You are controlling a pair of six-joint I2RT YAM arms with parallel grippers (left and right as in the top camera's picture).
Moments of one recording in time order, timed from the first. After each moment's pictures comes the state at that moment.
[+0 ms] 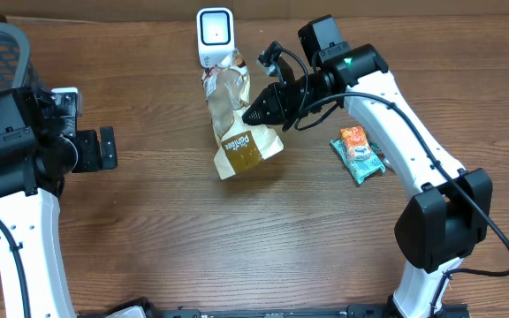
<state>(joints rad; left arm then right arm) 0.32 1.29 1.32 -1.02 0.11 0.20 0.39 1.97 1.80 -1.02 -0.90 0.05</state>
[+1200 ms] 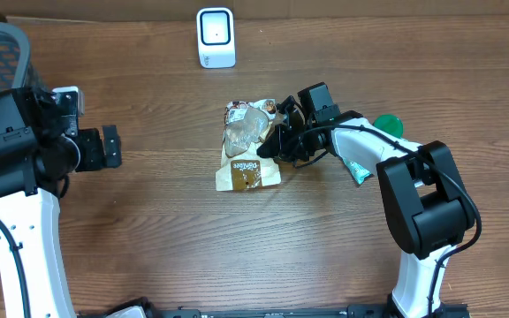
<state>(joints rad) 0.32 1.29 1.32 -1.02 0.22 0.13 0.37 2.06 1.25 -0.33 -0.73 0.45</state>
